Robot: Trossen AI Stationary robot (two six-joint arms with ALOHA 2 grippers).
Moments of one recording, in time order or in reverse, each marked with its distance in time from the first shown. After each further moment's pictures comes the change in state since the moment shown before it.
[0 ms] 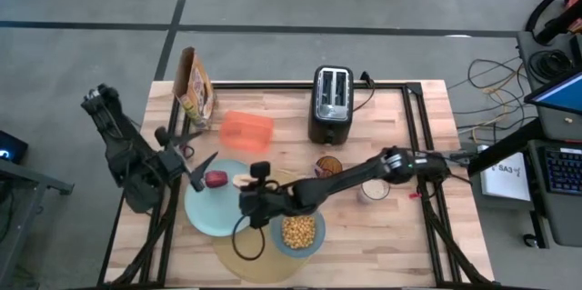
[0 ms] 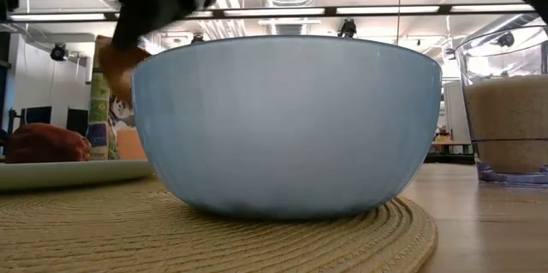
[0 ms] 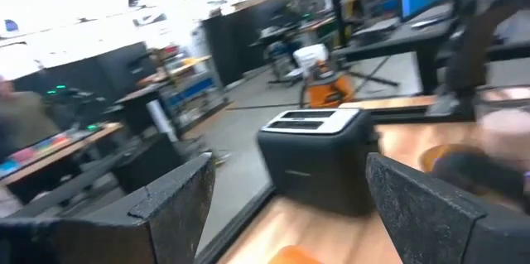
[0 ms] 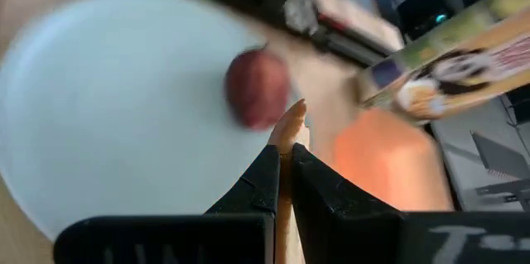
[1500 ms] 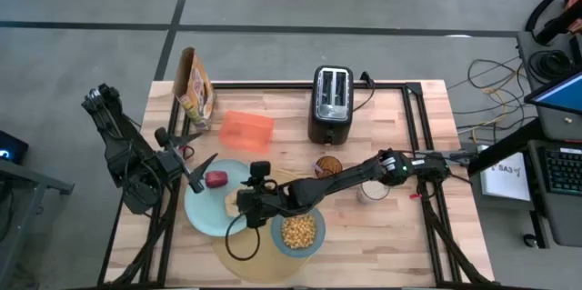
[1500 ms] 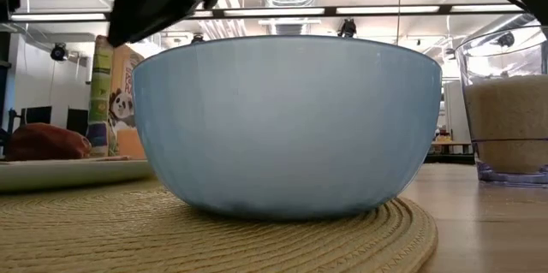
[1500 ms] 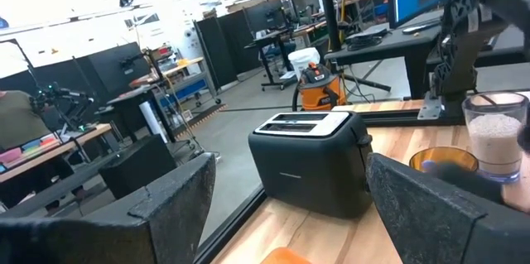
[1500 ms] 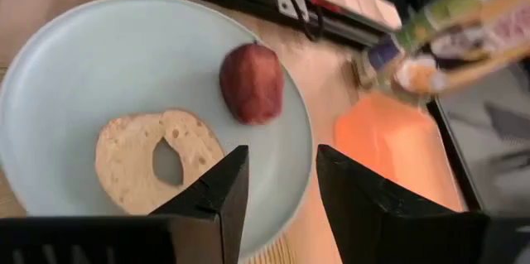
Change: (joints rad) left arm -0.022 0.001 0.003 0.002 0.000 -0.012; right arm -0.002 0.072 0.147 -0.141 0.008 0.104
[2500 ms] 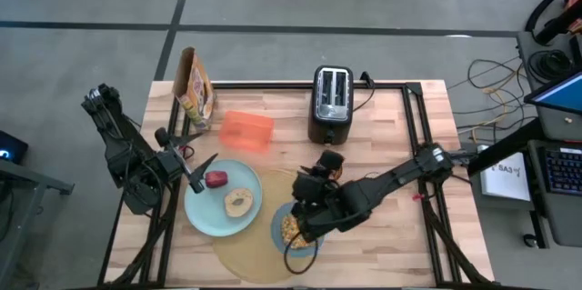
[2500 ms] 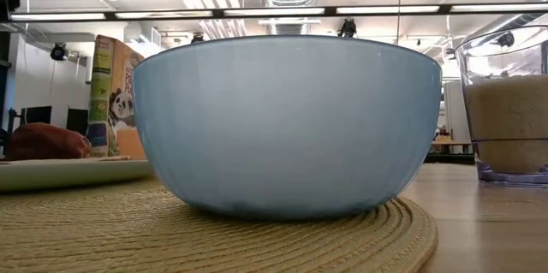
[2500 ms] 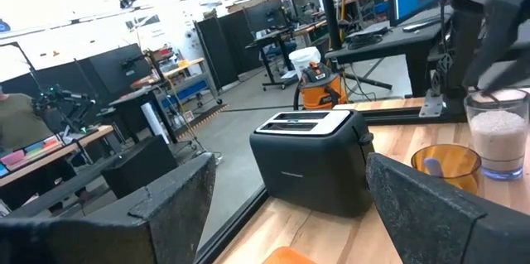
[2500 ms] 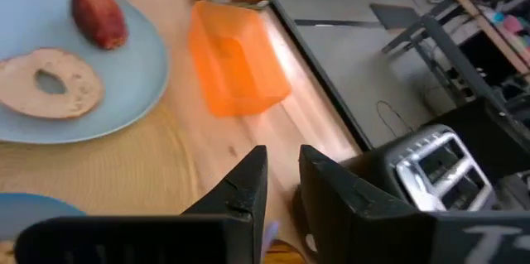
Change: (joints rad) left arm 0.002 0.002 -0.002 -0.008 0.000 0.001; right arm 0.169 -0.365 -0.121 -0.770 0.357 0.735
